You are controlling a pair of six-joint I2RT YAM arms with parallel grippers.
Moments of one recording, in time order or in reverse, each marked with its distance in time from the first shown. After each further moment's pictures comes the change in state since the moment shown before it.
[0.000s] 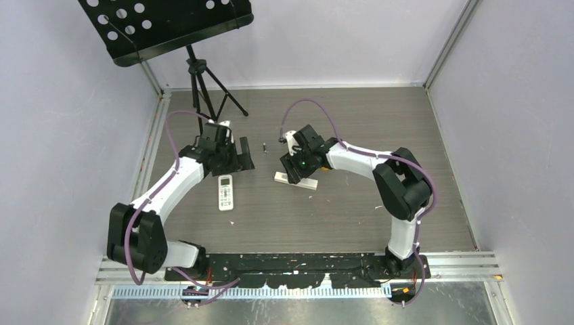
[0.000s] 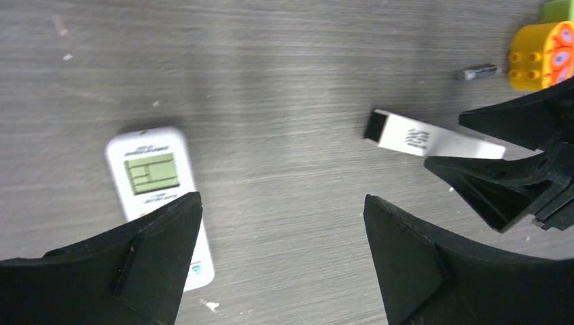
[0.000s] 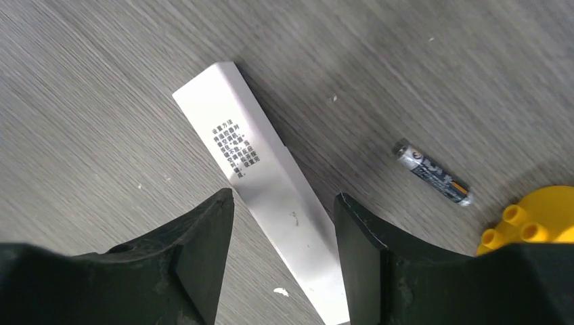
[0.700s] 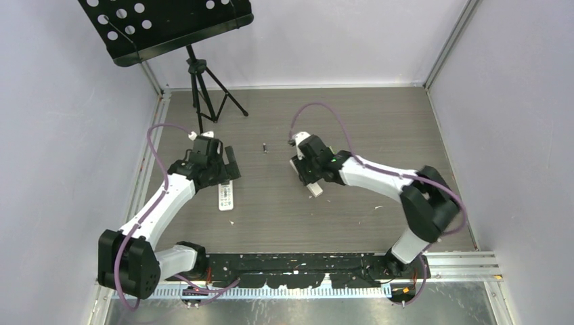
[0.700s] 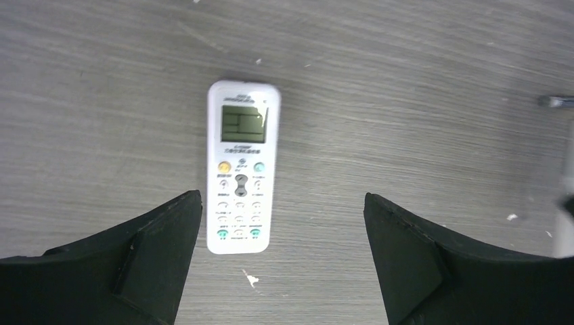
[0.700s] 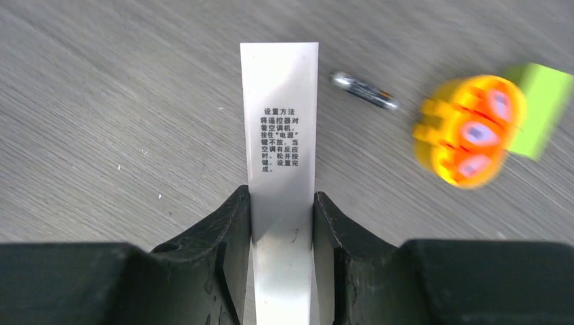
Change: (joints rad) left arm 0.039 -0.196 -0.131 -0.077 -0.185 -0.064; right arm 0.077 -0.169 -0.163 0.058 0.270 0.053
